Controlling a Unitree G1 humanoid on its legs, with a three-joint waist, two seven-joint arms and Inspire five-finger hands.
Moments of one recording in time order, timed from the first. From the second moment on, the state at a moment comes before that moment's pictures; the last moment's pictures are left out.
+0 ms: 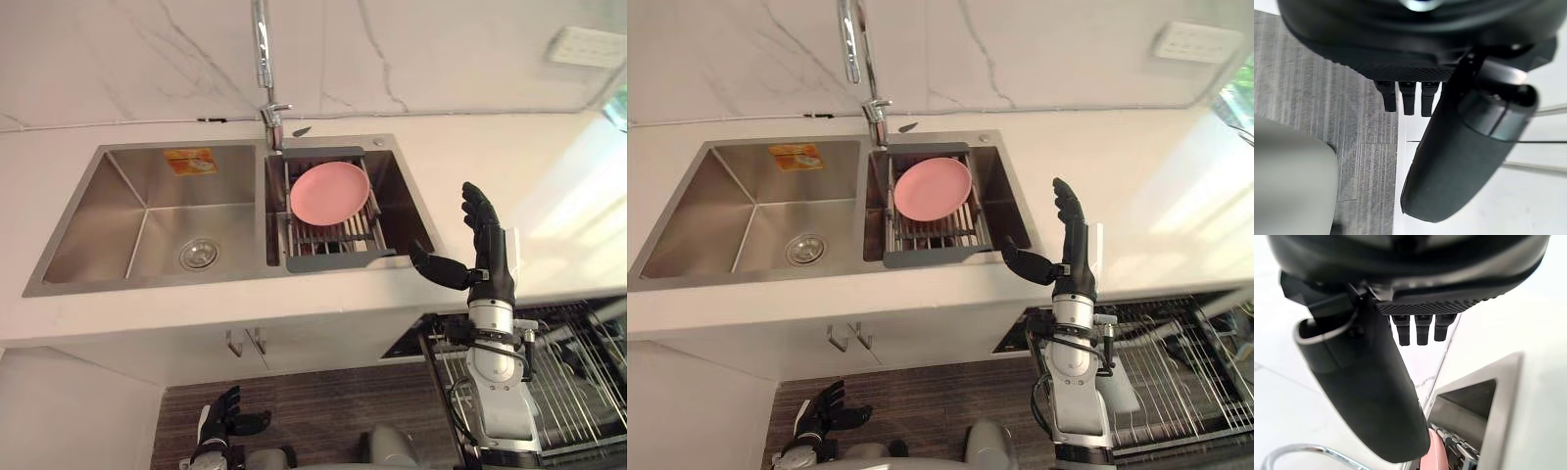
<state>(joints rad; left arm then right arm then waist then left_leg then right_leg) 0.16 0.06 0.06 0.87 -0.07 -0.09 0.12 0.09 -0.14 -0.12 -0.20 -0.23 -0.09 -0.20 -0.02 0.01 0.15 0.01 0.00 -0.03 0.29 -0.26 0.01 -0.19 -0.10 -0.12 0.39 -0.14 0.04</state>
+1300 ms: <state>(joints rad) 0.16 0.07 0.04 0.87 -0.06 -0.08 0.09 0.21 -0.23 -0.14 -0.15 -0.35 -0.09 -0.09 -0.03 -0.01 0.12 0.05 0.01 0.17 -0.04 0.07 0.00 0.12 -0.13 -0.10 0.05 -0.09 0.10</state>
